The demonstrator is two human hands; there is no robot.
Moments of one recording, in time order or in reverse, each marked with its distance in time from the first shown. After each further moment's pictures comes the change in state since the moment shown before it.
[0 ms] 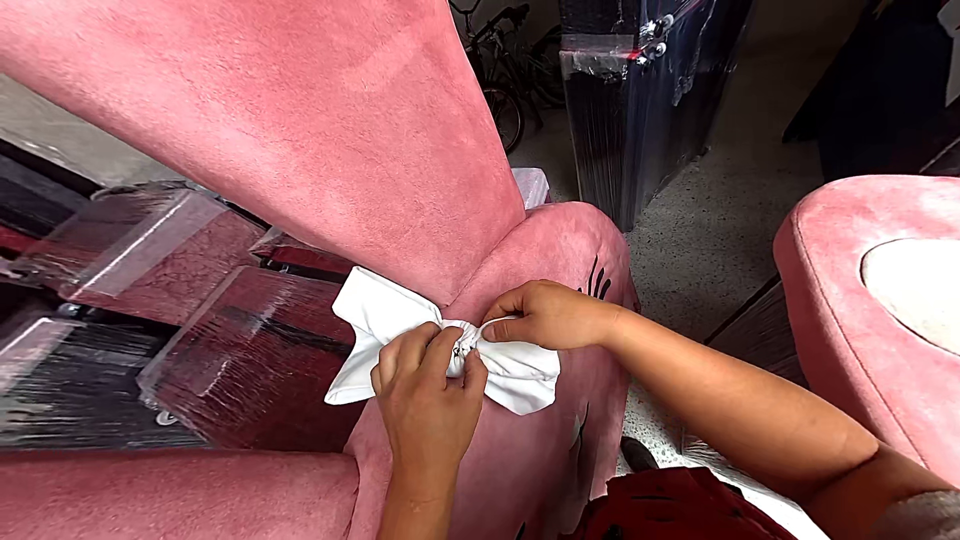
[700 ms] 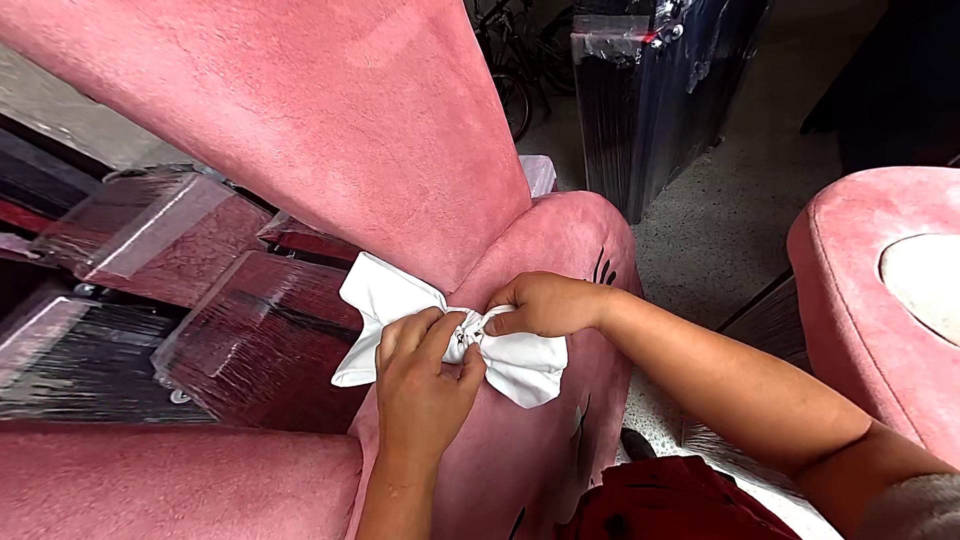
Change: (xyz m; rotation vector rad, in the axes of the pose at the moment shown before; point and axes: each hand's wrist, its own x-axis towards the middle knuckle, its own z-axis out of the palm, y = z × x) left_hand 0.004 -0.013 -0.009 -0.074 -0.106 0.049; right_hand 0.015 0.000 -0.001 0.009 -0.154 -0.001
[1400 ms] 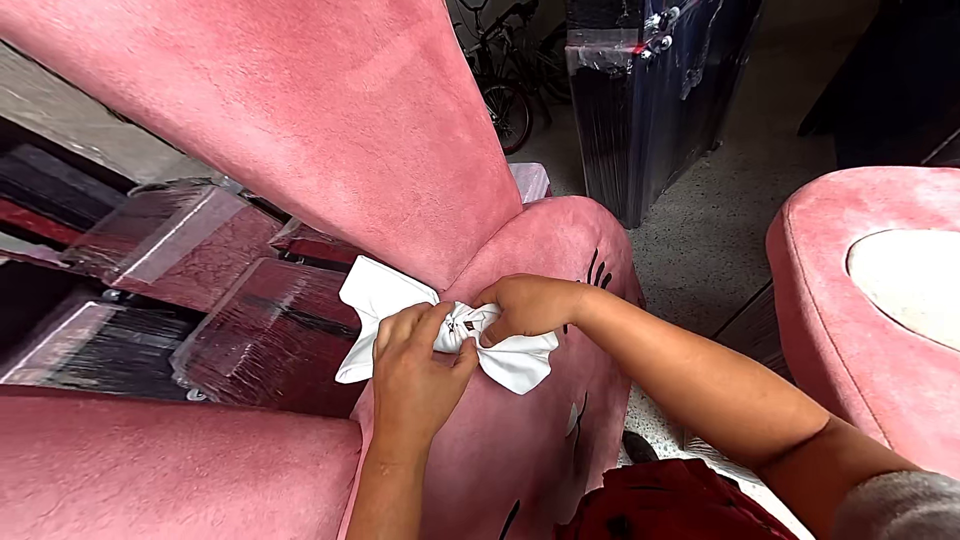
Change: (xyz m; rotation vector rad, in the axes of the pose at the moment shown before) left_hand 0.000 0.008 -0.008 0.042 -0.055 -0.031; right_hand -0.006 -0.011 0.003 -0.090 -0.029 -0.032
